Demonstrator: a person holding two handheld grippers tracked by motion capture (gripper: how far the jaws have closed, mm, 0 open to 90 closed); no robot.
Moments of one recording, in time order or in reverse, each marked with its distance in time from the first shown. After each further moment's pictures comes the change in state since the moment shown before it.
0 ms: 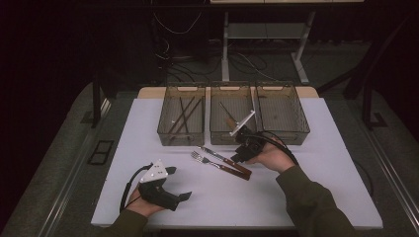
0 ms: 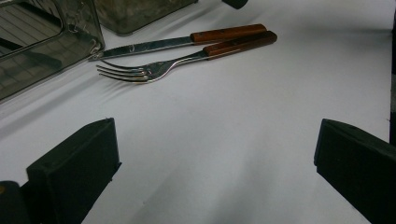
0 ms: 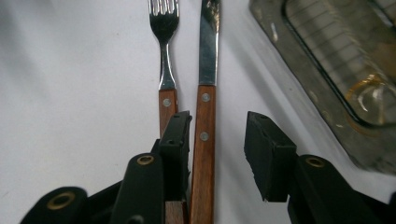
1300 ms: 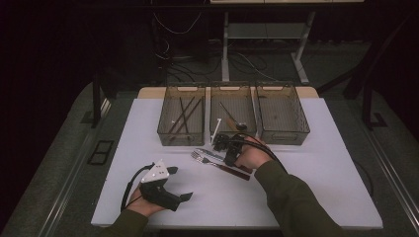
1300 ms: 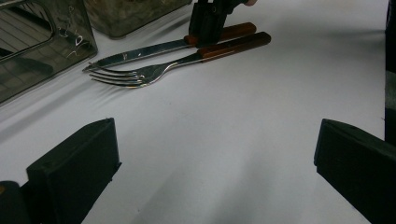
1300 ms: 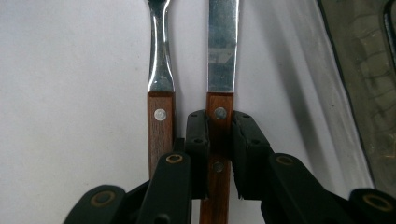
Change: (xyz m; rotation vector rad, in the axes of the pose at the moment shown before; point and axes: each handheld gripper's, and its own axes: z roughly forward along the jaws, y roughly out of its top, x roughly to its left) left arm -0.001 0.001 0.003 -0.005 -0.019 0.017; right arm 0.019 0.039 0.051 0.330 -0.113 -0.131
